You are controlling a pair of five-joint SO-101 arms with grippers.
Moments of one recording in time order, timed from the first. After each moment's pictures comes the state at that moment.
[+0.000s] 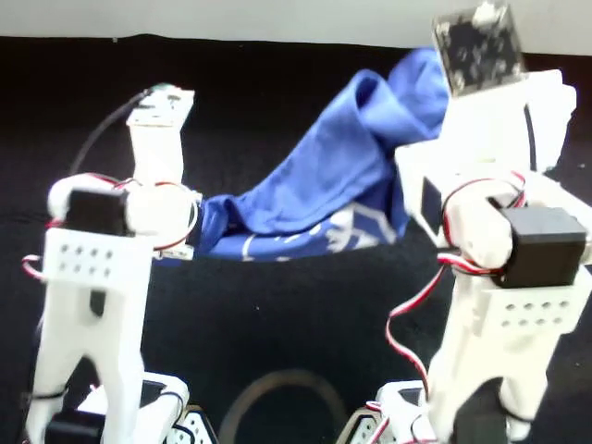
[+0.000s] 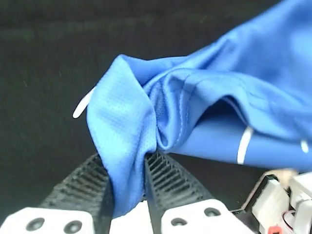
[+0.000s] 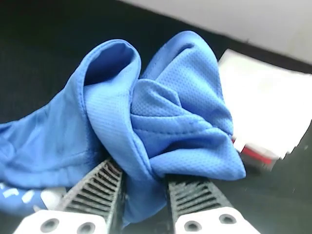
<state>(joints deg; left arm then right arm) -0.1 -27.9 14.4 93.1 2.0 -9.3 -24.5 -24.4 98.6 14.0</state>
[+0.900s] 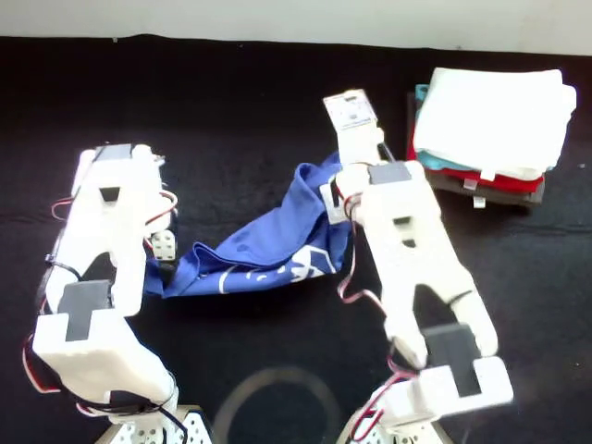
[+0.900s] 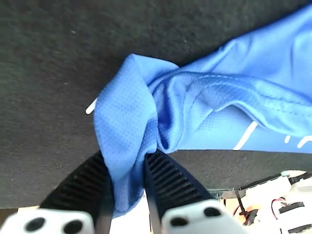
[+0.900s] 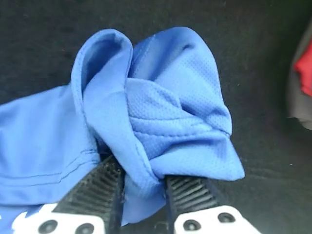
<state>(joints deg) -13.8 11.6 12.4 89.1 2.0 -17.5 0.6 15.4 56.6 7.4</state>
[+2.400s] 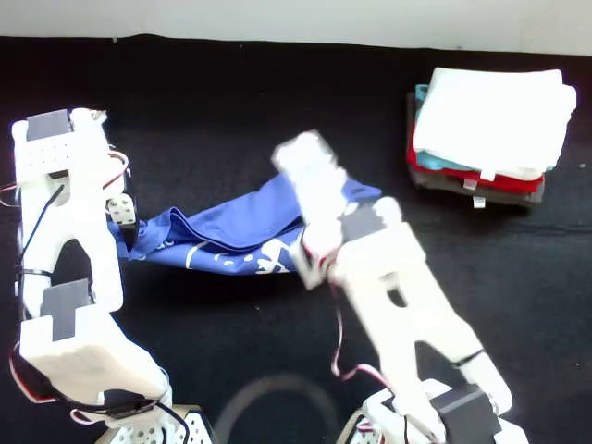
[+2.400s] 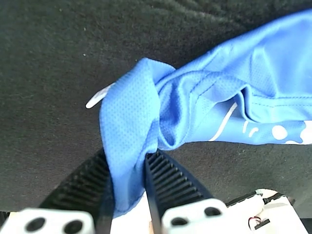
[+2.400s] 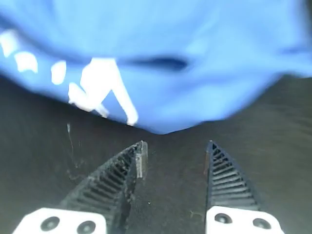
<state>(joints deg) -22.4 12.4 -7.8 98.4 2.1 -31.2 -19.8 36.6 64.2 8.2</state>
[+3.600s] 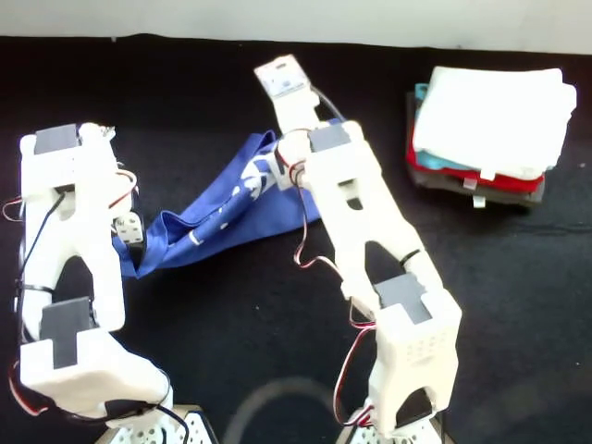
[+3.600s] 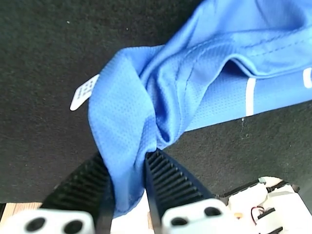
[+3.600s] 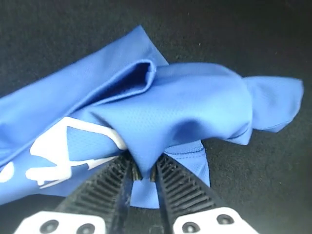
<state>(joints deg) -21.0 4.4 3.1 100.0 2.1 -26.5 21.8 -15.3 61.1 8.8</state>
